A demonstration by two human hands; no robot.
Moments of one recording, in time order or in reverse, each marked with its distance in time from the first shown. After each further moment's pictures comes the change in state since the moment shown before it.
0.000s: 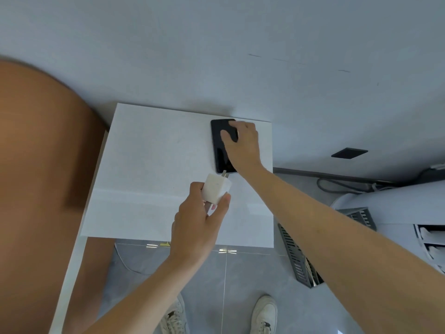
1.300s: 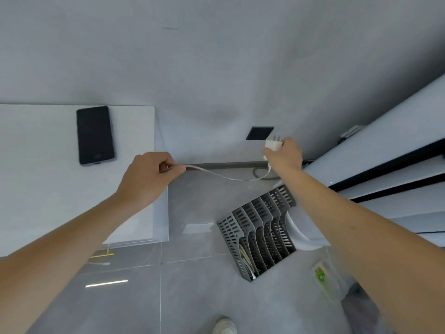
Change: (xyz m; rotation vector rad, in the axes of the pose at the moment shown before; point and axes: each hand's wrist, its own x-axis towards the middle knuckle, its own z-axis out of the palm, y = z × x) left_hand 0.032 0.071 0.180 0.264 -0.239 0.385; right_hand -0.039 0.268 -0.295 -0.147 0.292 0.431
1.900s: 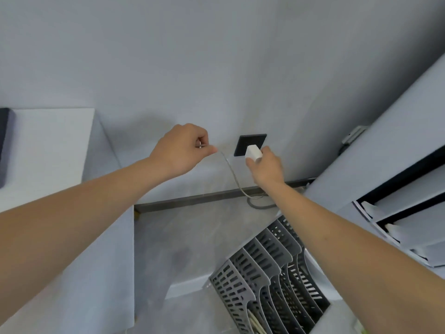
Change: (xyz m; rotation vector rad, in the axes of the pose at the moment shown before) left_hand 0.181 -0.002 0.137 0.124 -0.015 0.418; right_hand 0.128 0.082 0.128 -0.023 0.136 -0.200
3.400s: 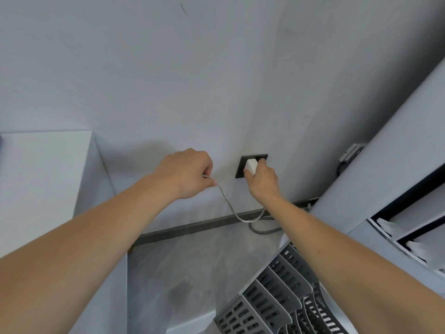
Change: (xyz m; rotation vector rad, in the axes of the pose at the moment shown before) left_hand 0.011 -0.005 0.001 0.407 -0.153 0.079; right_hand 0.025 -0.013 0.021 -0.058 0.071 -0.055
